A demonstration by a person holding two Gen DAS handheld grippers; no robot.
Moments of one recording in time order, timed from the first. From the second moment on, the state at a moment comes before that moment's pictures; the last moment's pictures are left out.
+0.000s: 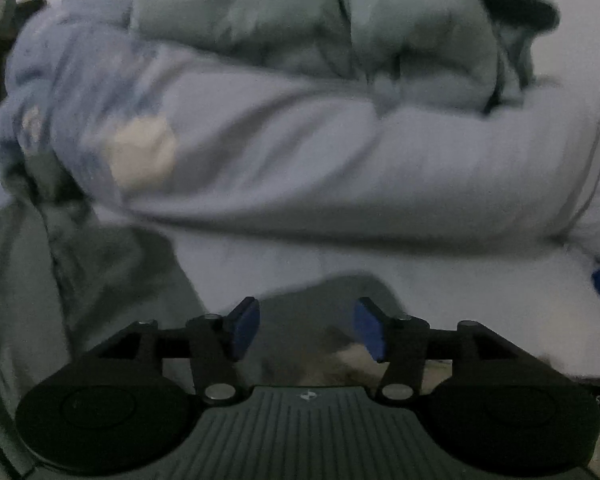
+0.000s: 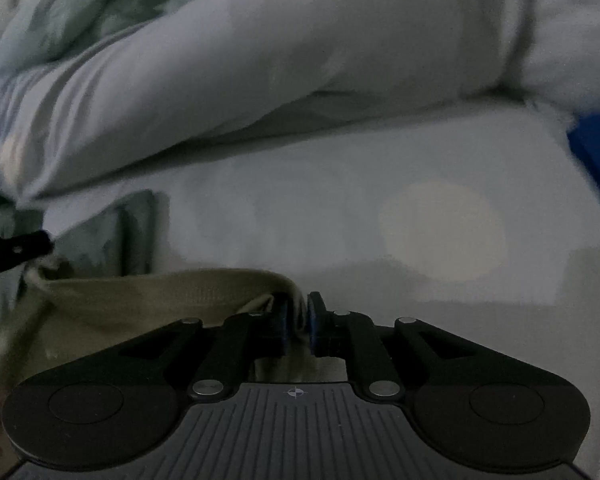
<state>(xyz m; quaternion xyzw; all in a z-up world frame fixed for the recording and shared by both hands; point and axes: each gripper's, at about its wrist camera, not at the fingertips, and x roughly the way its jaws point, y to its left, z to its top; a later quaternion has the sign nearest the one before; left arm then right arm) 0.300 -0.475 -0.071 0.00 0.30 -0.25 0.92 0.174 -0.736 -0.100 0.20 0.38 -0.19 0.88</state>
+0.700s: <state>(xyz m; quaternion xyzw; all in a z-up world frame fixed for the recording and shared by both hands) 0.126 -0.224 0.119 -0.04 0.18 -0.30 0.94 -0.114 -0.637 0.103 0.23 0.24 -0.11 0.94</state>
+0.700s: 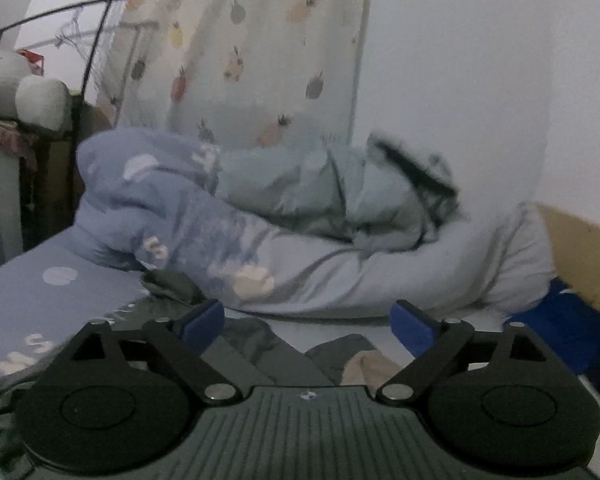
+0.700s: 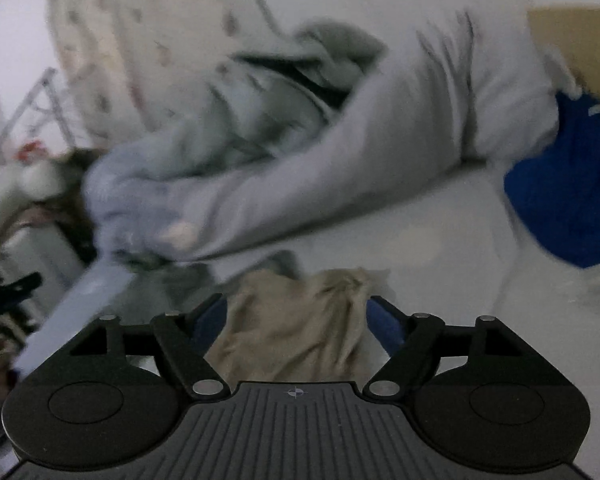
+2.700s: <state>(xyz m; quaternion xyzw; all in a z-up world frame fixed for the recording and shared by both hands) -0.076 -0.009 0.068 -0.14 0.34 -0.20 0.91 -0.247 -0.143 -0.046 -0.20 0.38 0.08 0.90</state>
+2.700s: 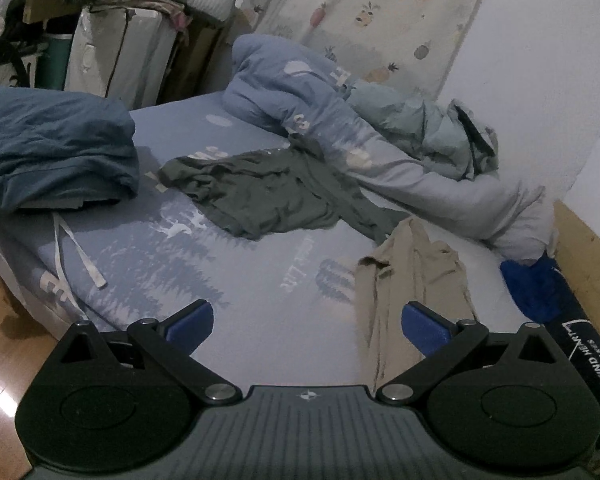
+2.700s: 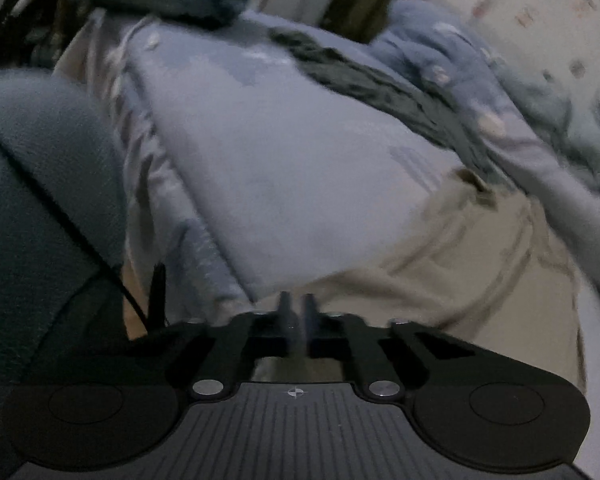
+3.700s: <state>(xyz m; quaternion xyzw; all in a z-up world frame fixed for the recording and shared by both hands) -0.075 -0.023 0.013 -0.20 0.43 -0.21 0.86 -0.274 -0.126 -0.069 -0.35 0.33 0.09 0.87</state>
